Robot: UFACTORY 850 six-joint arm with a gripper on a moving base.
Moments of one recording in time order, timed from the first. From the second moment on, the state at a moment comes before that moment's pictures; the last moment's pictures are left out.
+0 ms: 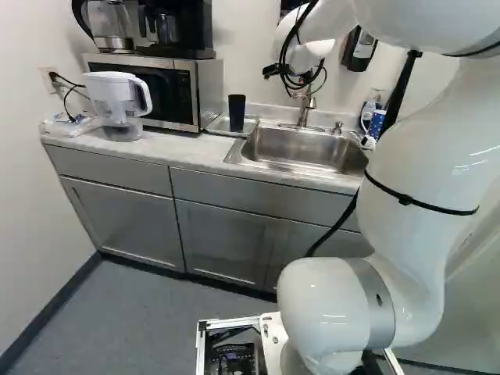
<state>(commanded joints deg) -5.2 -4.1 -69.3 0.0 4.0 2.4</state>
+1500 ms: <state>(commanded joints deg) -3.4 6.8 -58.5 0.0 -17.9 2.4</state>
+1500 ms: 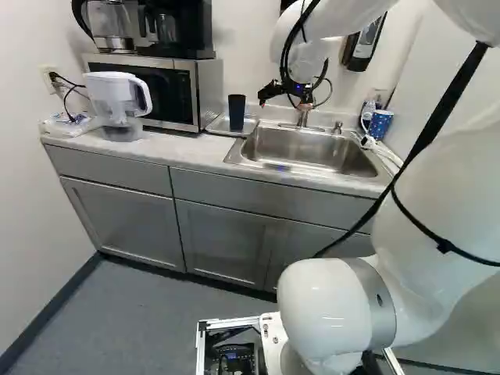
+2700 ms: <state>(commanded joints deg) -13.0 10.9 -54.7 0.0 -23.3 2.4</state>
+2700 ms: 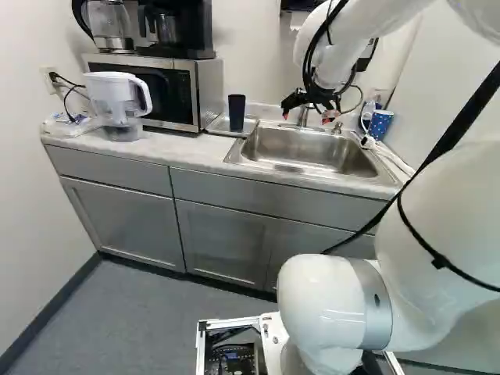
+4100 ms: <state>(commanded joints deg) -13.6 11.0 -54.6 0.0 -23.3 2.4</state>
